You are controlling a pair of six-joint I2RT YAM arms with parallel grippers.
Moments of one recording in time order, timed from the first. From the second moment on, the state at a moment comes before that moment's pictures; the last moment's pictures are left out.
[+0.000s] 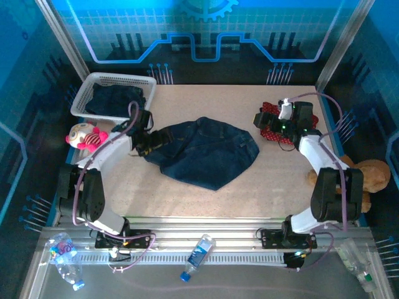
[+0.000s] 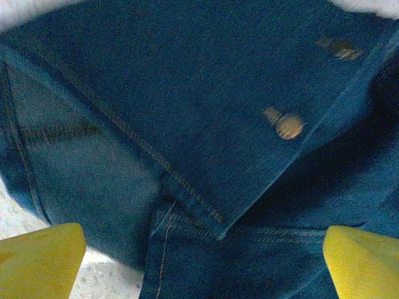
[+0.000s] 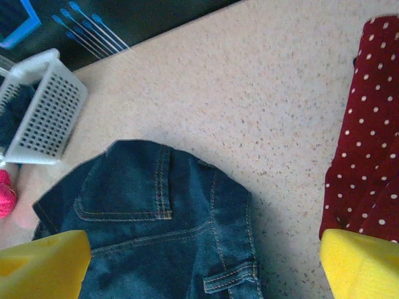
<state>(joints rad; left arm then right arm) -0.16 1.53 1.02 -0.58 0.22 -0.64 -0.06 1.53 1.02 -0.17 -0.55 0.29</state>
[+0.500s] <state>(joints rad) -0.09 1.49 0.85 -0.37 0.37 -0.82 0.00 2.01 1.44 -0.72 -0.57 -0.13</state>
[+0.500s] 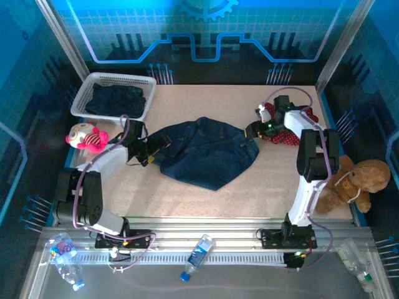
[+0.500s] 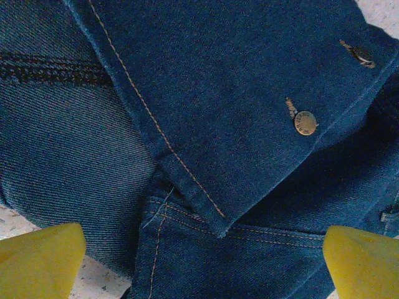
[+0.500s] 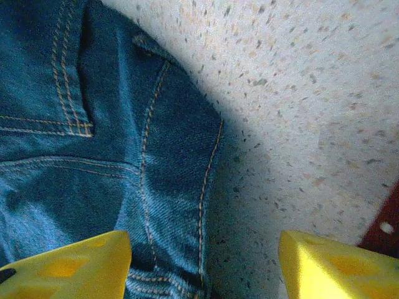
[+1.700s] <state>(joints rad) -0.10 1.47 0.85 -0.33 0.45 -0.74 -0.11 1.62 1.32 -0.67 -0.96 -0.25</state>
